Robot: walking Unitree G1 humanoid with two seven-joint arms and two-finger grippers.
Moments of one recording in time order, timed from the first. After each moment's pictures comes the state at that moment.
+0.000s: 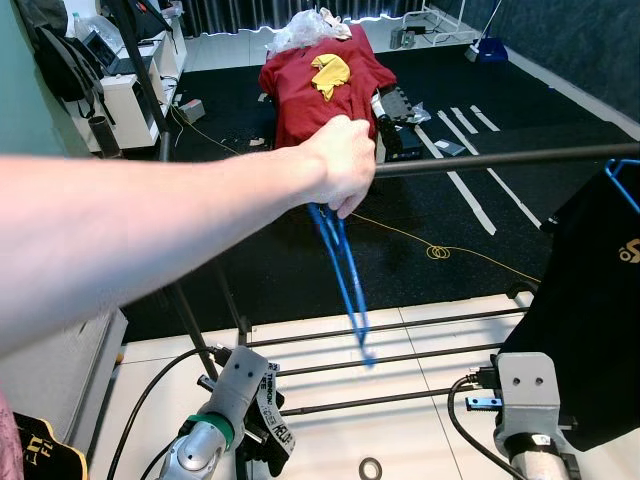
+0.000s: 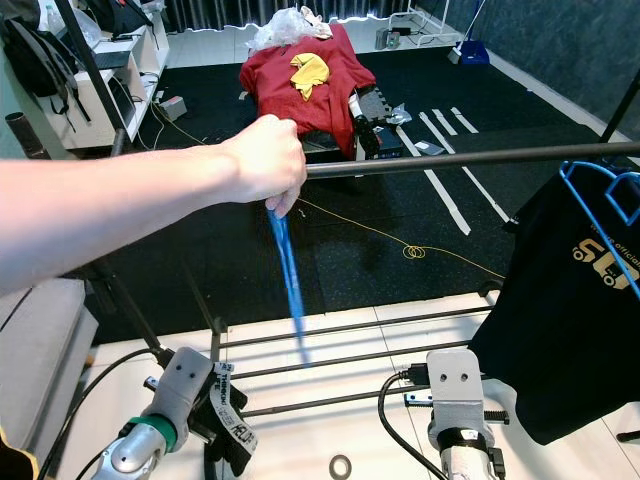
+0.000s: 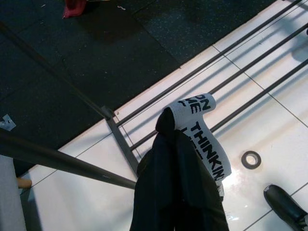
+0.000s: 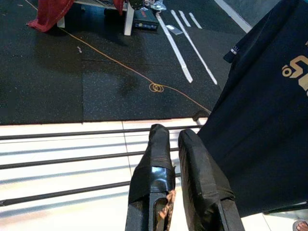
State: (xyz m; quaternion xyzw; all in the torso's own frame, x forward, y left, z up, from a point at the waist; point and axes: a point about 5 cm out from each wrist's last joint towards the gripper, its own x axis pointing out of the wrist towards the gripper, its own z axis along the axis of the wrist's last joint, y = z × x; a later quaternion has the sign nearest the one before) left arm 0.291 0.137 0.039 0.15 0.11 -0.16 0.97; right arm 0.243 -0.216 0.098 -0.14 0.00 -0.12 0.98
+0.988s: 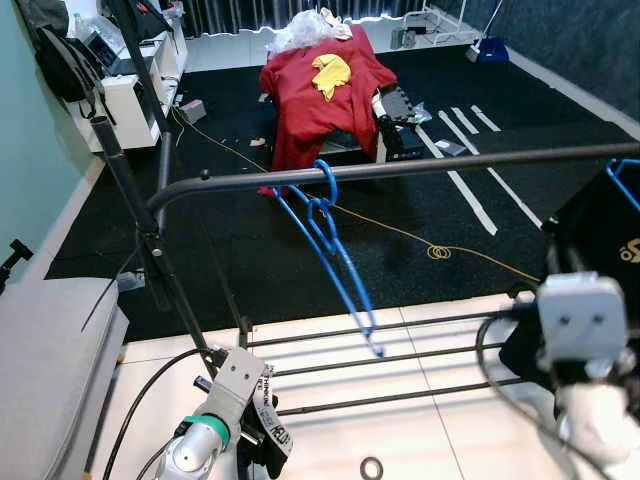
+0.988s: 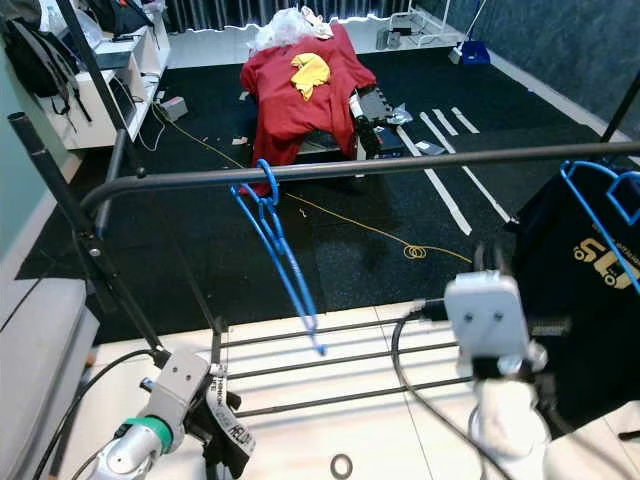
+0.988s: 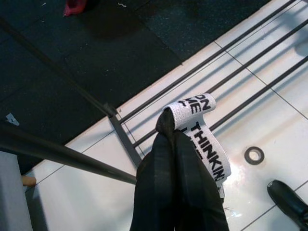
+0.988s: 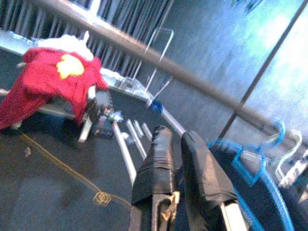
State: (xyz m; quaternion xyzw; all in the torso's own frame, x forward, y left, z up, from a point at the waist) left arm 0.291 0.140 0.038 0.16 0.12 -0.16 0.97; right arm 0.242 -0.218 0.255 -0.27 -0.29 -0.17 0.90
